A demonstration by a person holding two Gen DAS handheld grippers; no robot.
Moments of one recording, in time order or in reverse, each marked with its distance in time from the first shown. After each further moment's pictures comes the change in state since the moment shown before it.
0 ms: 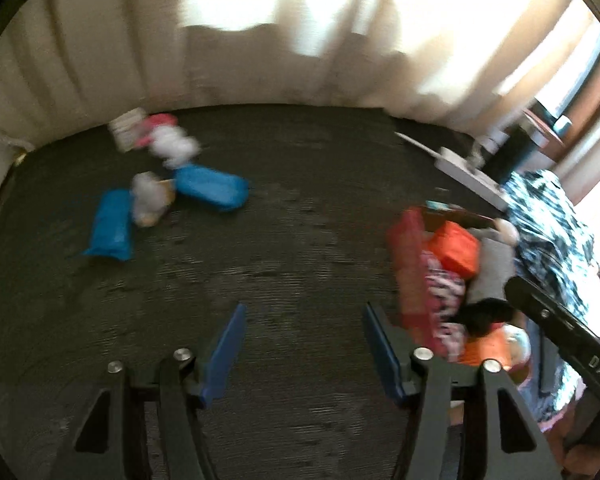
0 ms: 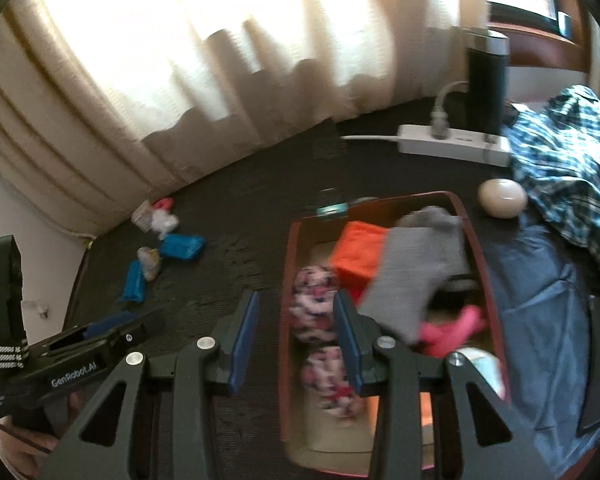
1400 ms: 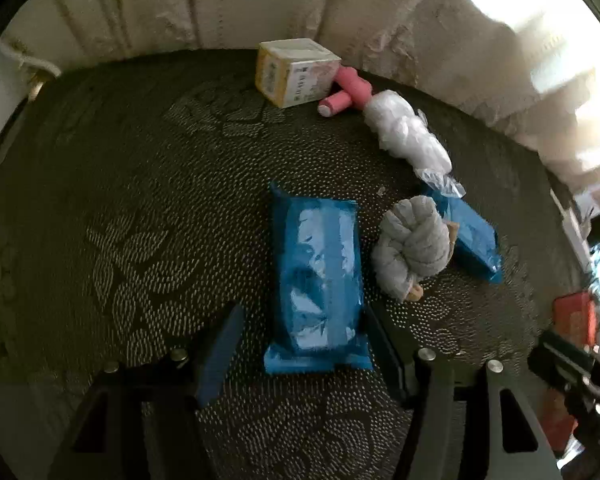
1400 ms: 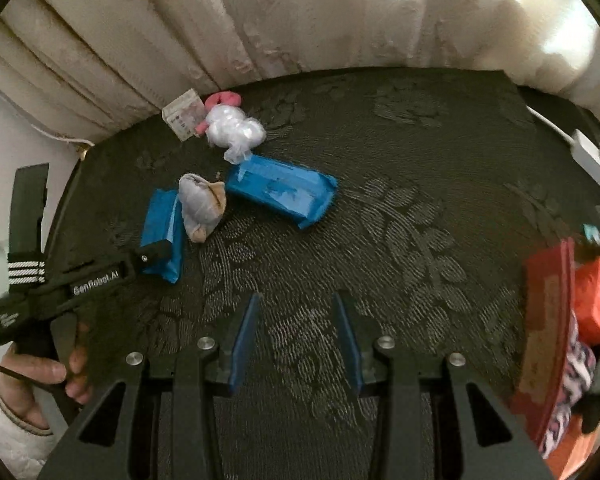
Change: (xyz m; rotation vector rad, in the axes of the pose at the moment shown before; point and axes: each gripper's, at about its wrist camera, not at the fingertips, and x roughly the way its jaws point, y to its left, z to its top) left arm 0.103 0.219 0.066 -0.136 0.107 0.029; right arm 0.184 0.173 0.009 -0.211 0.285 -0.026
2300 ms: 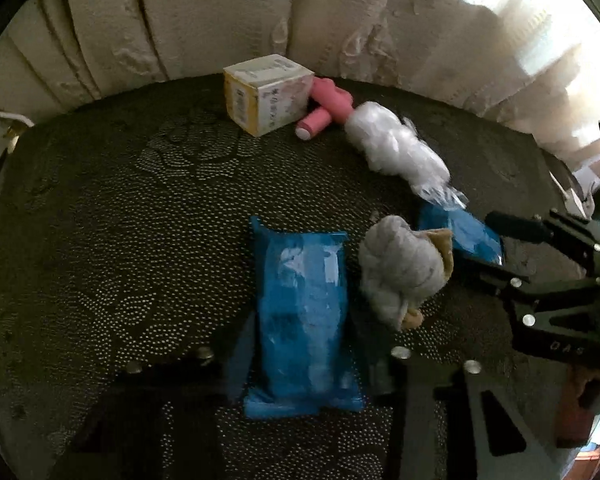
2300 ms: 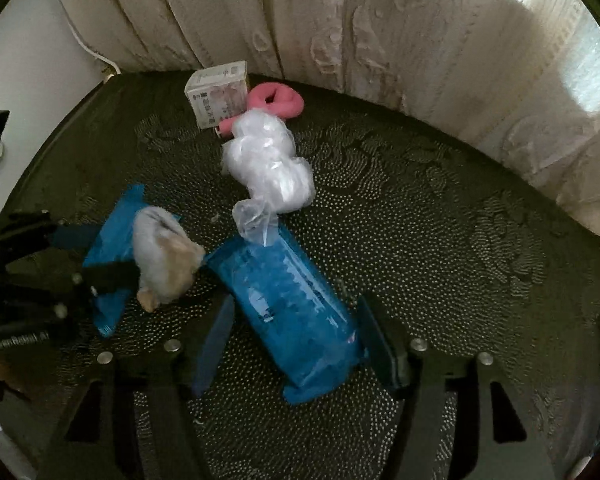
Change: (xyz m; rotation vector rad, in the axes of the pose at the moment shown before) left arm 0.005 -0.012 0.021 0.099 -0.024 0.012; right arm 0.075 0.022 0.077 -0.441 0.022 0.002
